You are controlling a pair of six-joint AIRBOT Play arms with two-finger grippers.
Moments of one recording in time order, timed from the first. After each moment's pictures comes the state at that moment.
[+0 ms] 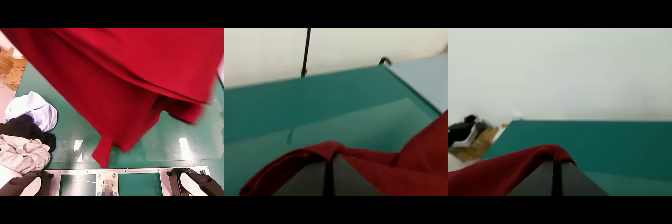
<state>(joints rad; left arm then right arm) 0.08 -0.99 1.85 0.90 -1.29 -1.40 -0.17 -0.96 1.69 -0.83 1.00 1.41</state>
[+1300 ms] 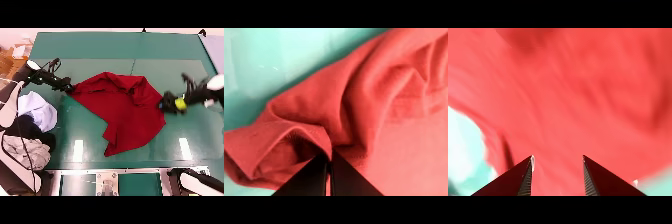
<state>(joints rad) 0.08 -1.90 1.60 0.89 -1.18 -1.18 -0.17 -1.14 0.88 -1.02 1.32 1.65</state>
